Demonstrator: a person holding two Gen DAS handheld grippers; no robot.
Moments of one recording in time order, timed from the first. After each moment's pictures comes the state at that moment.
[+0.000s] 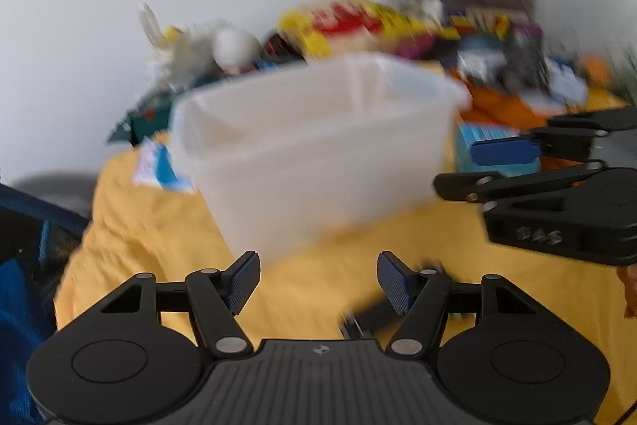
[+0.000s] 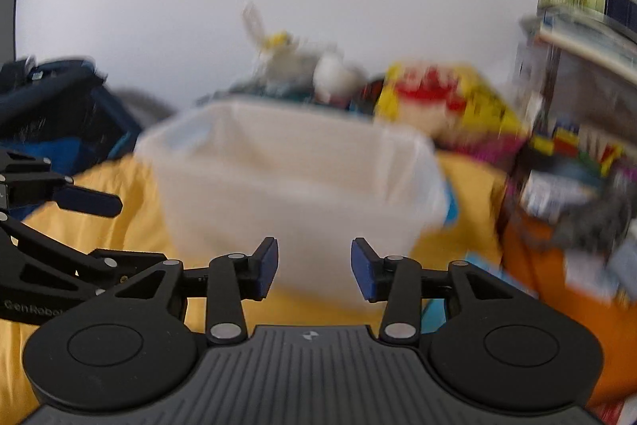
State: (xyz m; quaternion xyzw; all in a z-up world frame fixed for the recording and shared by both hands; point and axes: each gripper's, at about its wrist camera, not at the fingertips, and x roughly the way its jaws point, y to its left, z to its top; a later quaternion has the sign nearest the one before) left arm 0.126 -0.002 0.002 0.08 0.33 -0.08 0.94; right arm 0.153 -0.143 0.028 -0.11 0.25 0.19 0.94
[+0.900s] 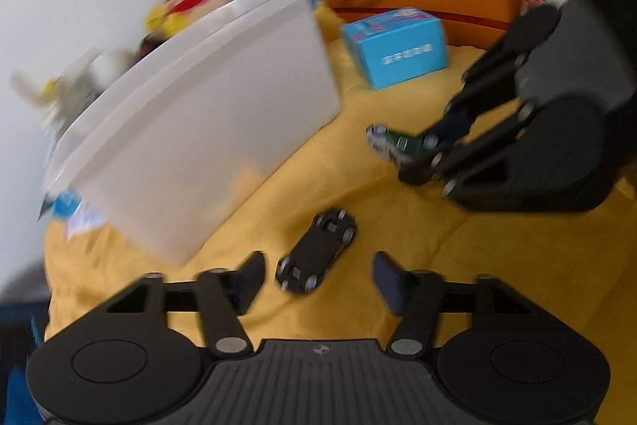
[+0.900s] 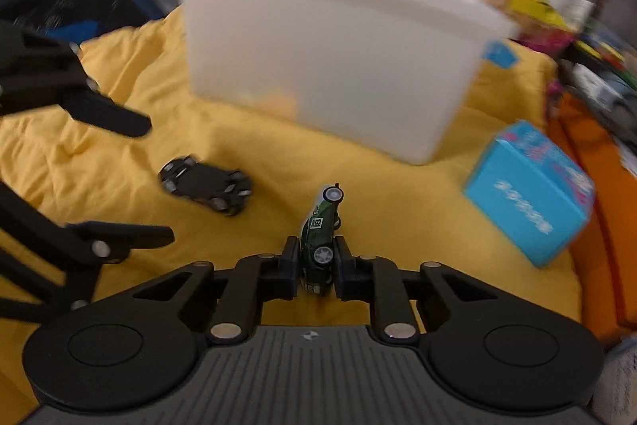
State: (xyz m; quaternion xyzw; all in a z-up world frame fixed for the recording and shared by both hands) left arm 0.127 -0.043 -0.051 0.28 0.34 -0.20 0.88; right arm 0.136 -0.151 -0.047 -0.15 0.36 0.20 0.90
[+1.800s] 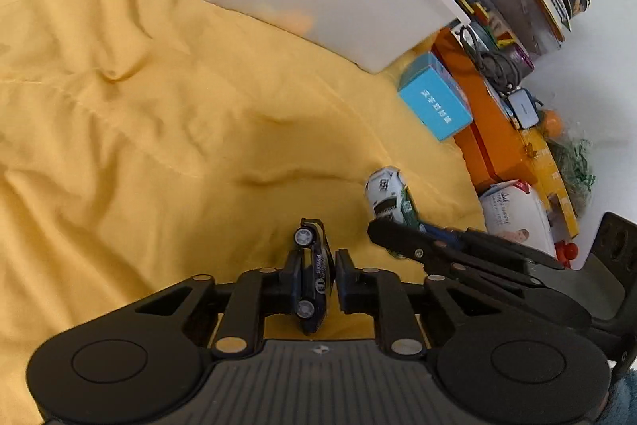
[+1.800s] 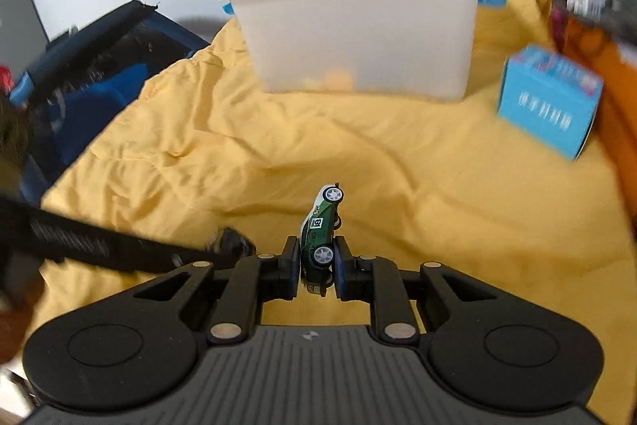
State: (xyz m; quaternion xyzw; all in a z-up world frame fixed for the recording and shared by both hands) left arm 0.059 0.044 -0.081 -0.27 0.47 -0.16 0.82; right arm 0.080 -0.170 -0.037 -0.01 0.41 0.27 0.87
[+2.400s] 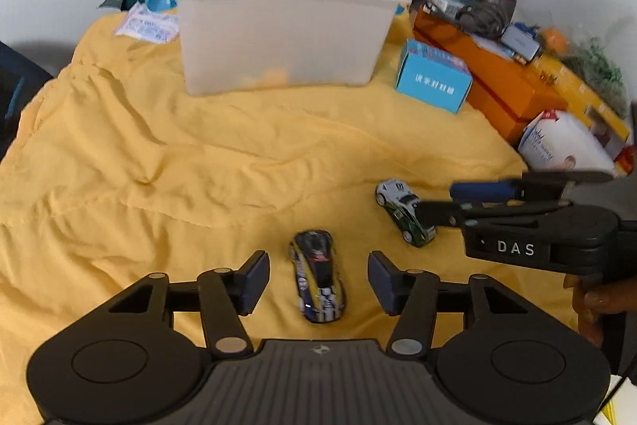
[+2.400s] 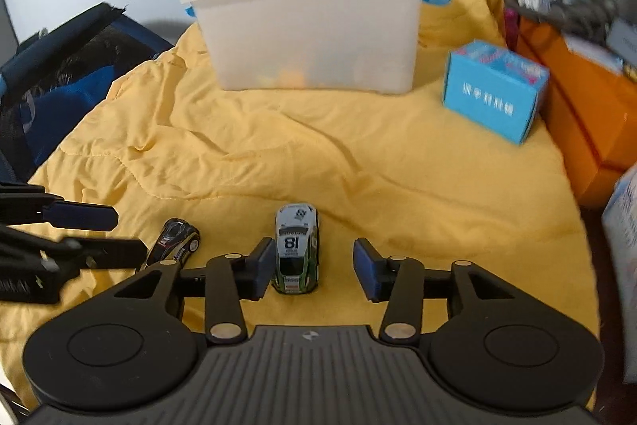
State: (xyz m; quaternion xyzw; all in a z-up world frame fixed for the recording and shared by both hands) left arm 0.031 -0.002 -0.036 -0.04 0.43 -0.10 0.90; right arm 0.065 -0.190 -0.033 -0.04 0.39 0.21 0.89
